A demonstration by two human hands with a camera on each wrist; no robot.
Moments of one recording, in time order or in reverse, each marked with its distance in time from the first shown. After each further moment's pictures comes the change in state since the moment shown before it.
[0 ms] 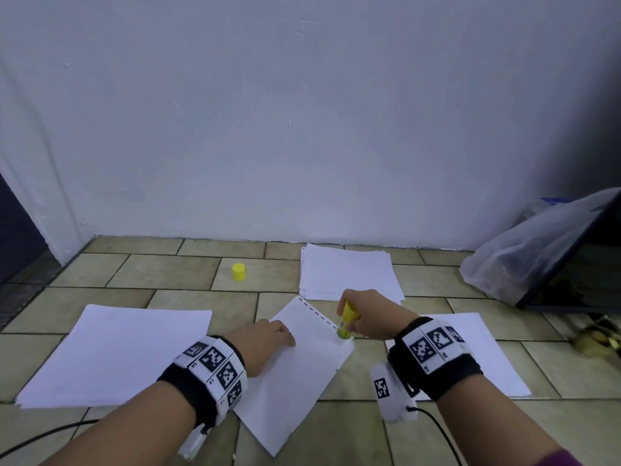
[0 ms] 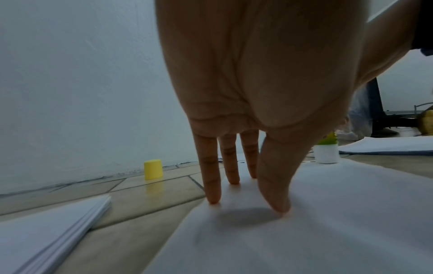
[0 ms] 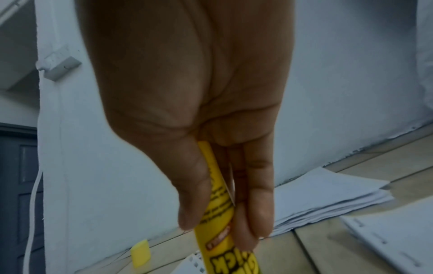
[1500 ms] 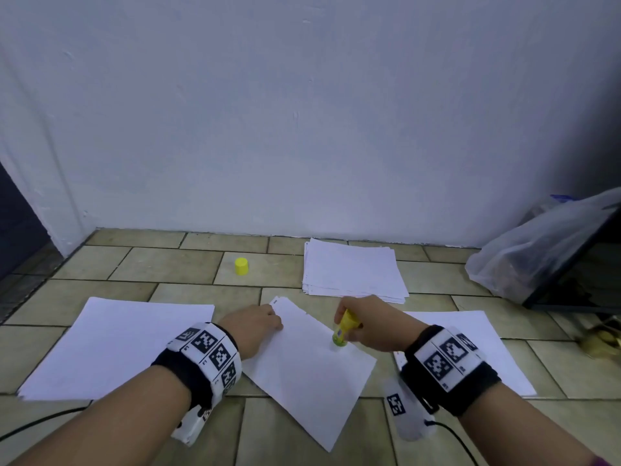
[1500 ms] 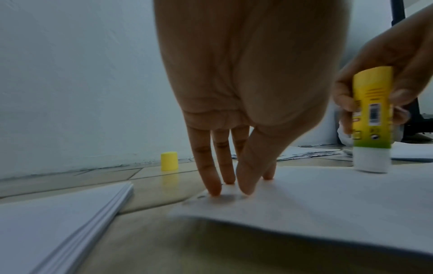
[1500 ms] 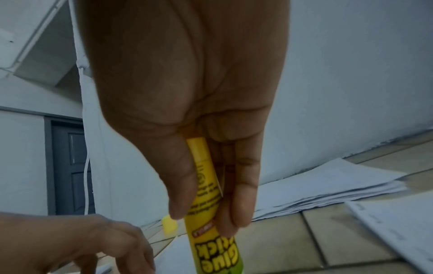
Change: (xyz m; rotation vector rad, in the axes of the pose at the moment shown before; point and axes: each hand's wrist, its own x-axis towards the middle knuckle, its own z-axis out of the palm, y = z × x) left_hand -0.001 -0.016 -0.005 -0.066 0.044 -0.109; right_hand -0.007 -0.003 0.011 -0.013 -0.016 -0.088
